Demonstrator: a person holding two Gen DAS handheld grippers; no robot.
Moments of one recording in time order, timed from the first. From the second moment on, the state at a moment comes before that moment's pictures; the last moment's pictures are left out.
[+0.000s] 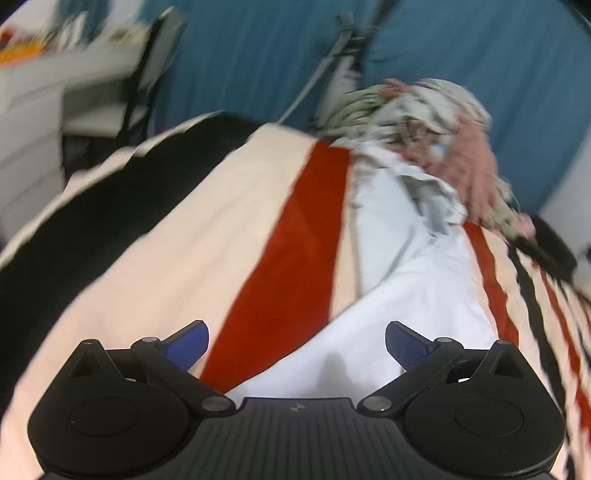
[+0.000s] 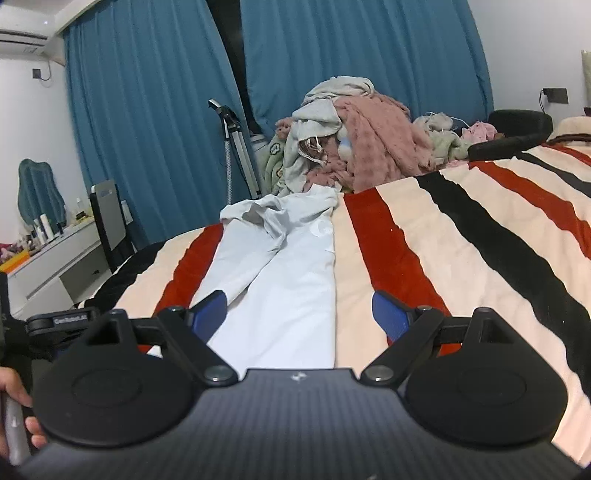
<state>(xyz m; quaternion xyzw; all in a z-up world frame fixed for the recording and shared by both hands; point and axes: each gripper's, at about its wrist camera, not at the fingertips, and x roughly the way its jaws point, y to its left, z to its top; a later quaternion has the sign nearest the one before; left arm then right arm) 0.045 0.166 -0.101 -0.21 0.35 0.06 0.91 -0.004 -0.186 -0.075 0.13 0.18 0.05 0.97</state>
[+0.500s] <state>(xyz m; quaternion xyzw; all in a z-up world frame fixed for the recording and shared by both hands) 0.028 0.225 -0.140 -0.36 0.39 0.12 0.84 0.000 -0.189 -0.083 0.16 0.21 0.06 0.96</state>
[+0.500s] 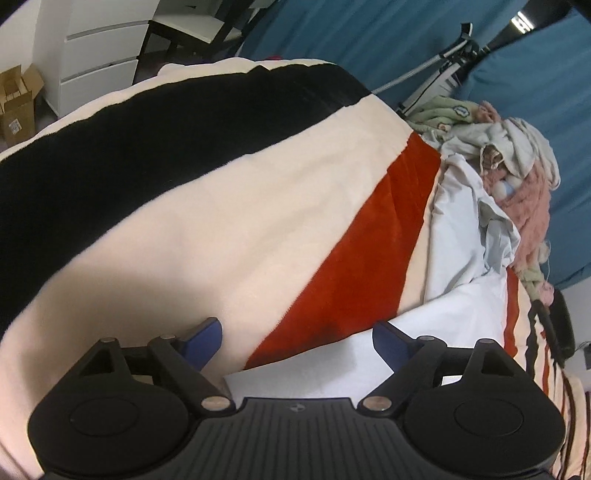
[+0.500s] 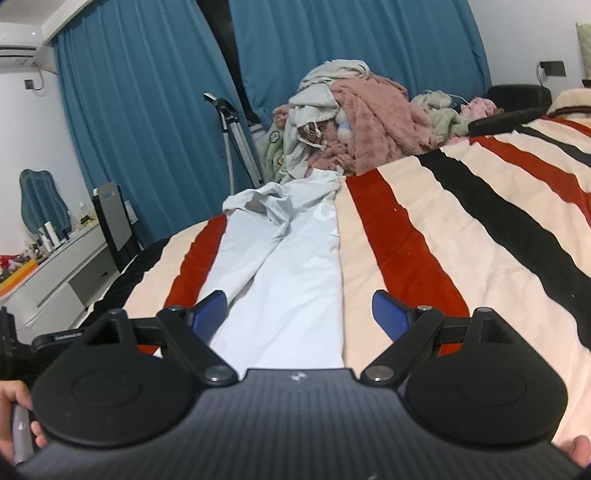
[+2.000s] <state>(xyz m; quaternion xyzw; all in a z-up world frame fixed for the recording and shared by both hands) -0.075 -0.036 -0.101 0.02 0.35 -0.19 0.92 -0.004 -0.240 -0.074 0.22 0.21 0.01 0.95</state>
